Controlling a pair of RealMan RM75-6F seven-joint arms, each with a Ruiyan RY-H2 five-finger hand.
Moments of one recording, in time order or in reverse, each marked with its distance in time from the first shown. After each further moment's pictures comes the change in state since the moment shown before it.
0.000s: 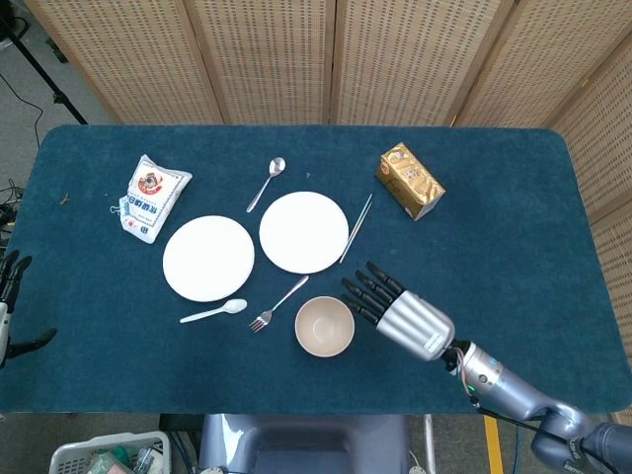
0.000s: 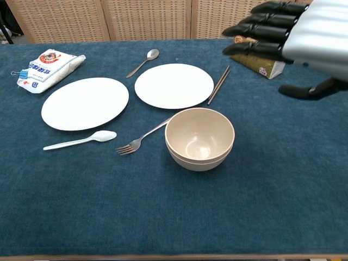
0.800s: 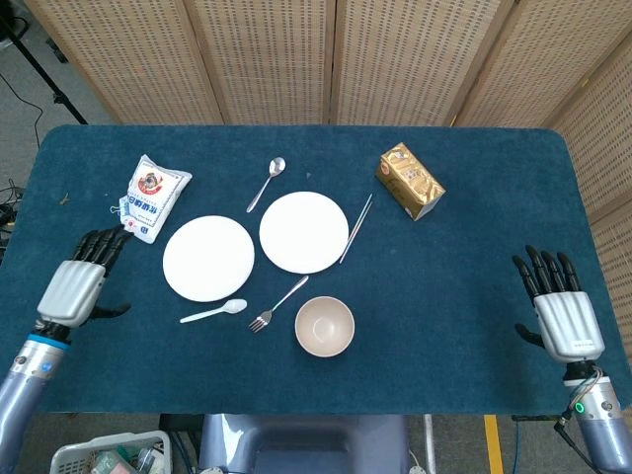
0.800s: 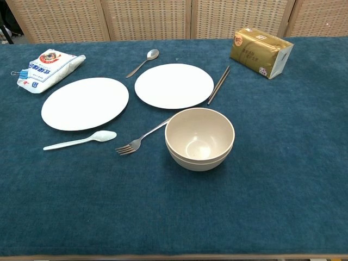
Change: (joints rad) left arm -0.266 -0.052 -0.058 -0.040 0.001 -0.308 0.090; right arm -0.385 0.098 0.012 -0.016 0.414 0.207 0.266
